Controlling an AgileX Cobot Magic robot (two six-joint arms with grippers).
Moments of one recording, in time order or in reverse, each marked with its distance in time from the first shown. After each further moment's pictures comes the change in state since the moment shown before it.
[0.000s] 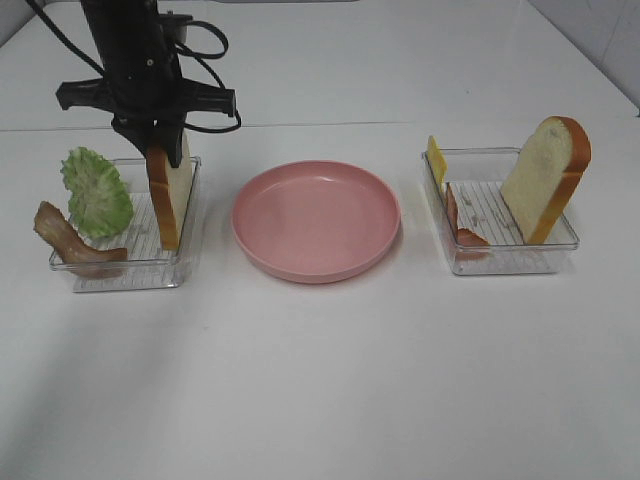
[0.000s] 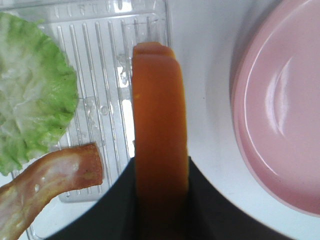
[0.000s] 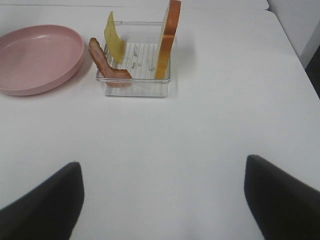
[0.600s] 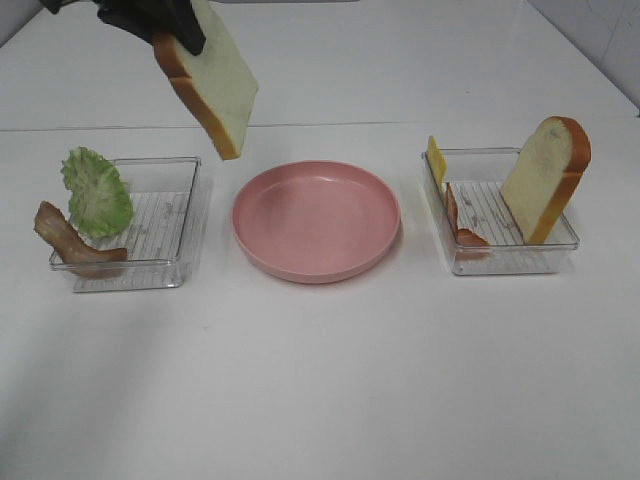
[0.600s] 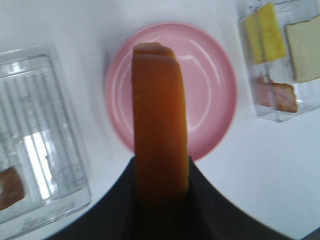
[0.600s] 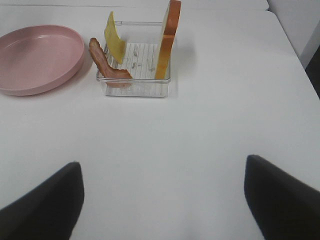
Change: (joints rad) left arm 0.065 -0.230 -0.001 -0.402 -0.024 0.279; right arm 0.000 0.000 0.000 0.000 0.000 0.000
